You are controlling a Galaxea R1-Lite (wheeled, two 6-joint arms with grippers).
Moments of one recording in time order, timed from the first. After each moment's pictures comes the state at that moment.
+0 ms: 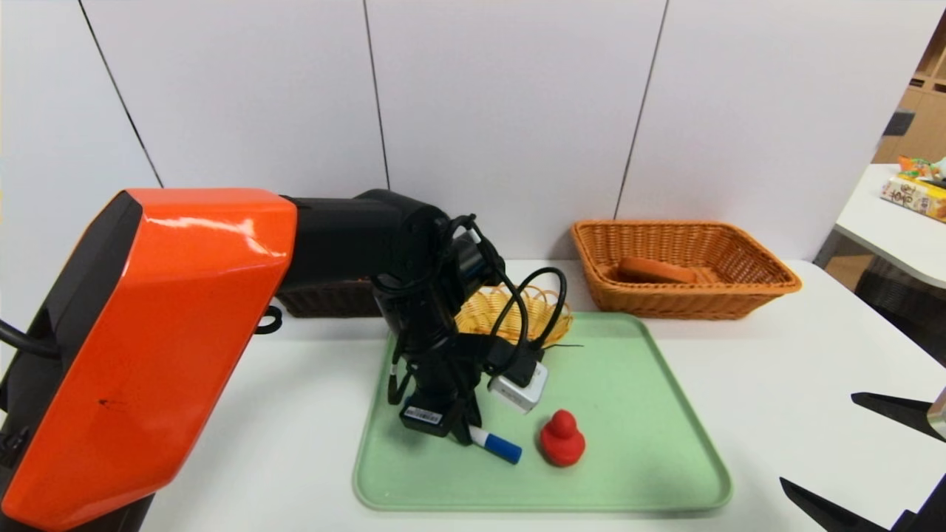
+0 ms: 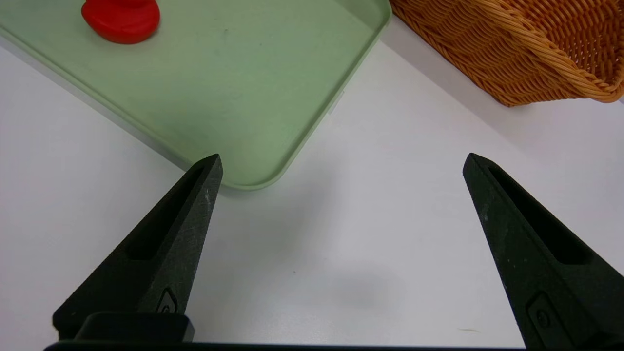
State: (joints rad) left arm -0.69 2.27 -1.97 1.08 -0.31 1.32; right arm 0.42 0.90 -0.37 -0.09 -0.09 -0.37
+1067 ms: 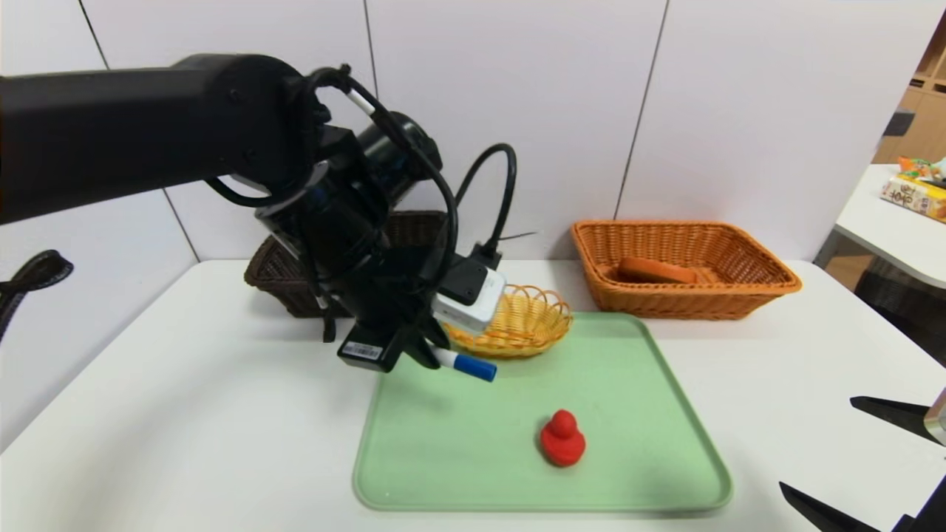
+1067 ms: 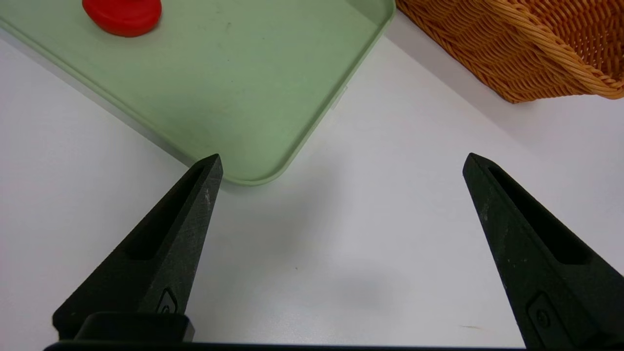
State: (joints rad) left arm -0.63 2.00 -1.98 1.10 -0.27 1.32; right arm 0.42 0.89 -0.36 -0.09 -0.09 -0.37
